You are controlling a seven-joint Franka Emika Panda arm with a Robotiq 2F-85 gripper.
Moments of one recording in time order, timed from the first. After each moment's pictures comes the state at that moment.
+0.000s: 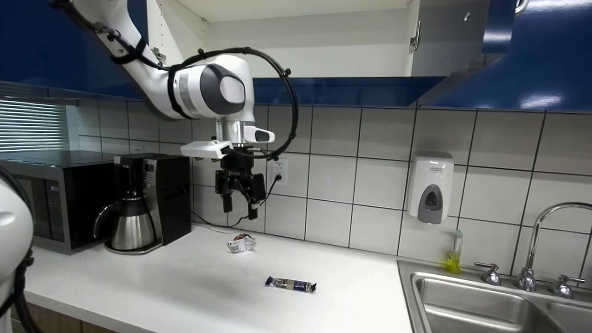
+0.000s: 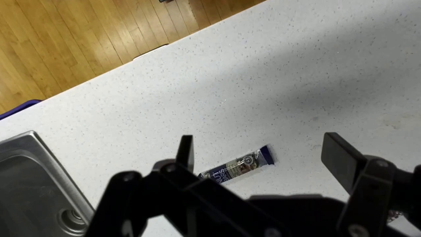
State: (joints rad) arm -0.13 -0.31 -0.04 -2.57 -0.12 2.28 0.24
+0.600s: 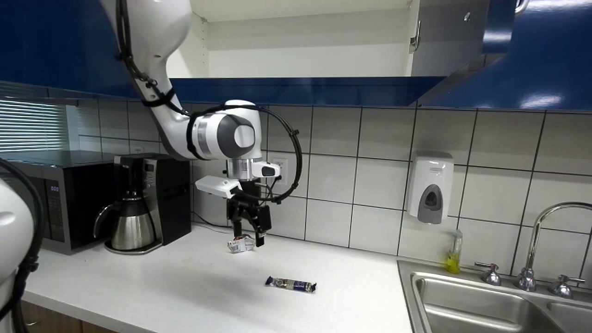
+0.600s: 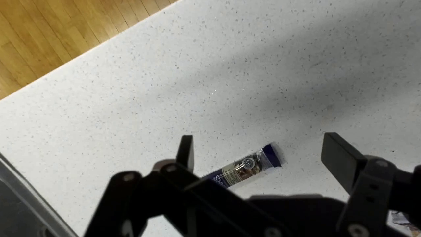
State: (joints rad) arm -0.13 -0.04 -0.04 -2.53 -0.13 2.53 0.32
